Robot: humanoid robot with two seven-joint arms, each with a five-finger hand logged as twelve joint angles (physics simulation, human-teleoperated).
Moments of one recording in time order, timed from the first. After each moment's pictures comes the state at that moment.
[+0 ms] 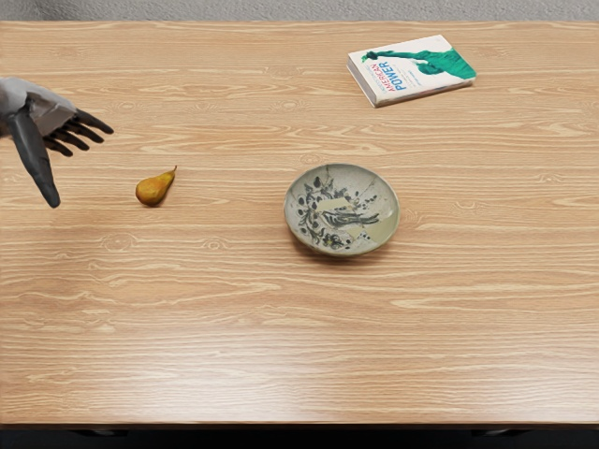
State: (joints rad) left arm -2.10 0.56 1.24 -1.13 -0.15 -0.61 0.03; right arm -0.13 0.00 -0.02 0.23 0.04 0.03 0.15
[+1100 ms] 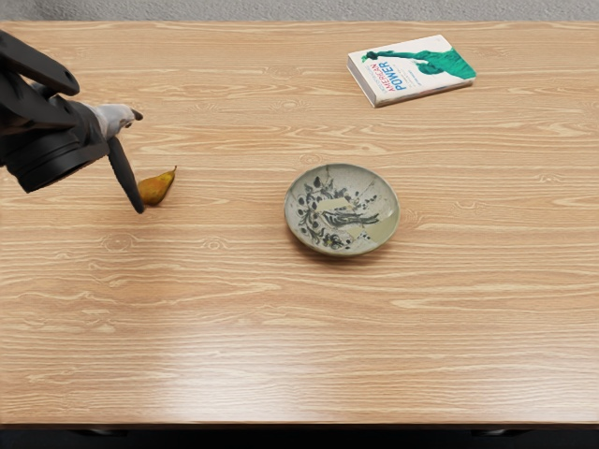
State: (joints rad) left arm -2.10 0.10 1.36 -1.45 -0.53 0.25 0.03; right arm -0.13 0.00 -0.02 0.22 0.04 0.03 0.15
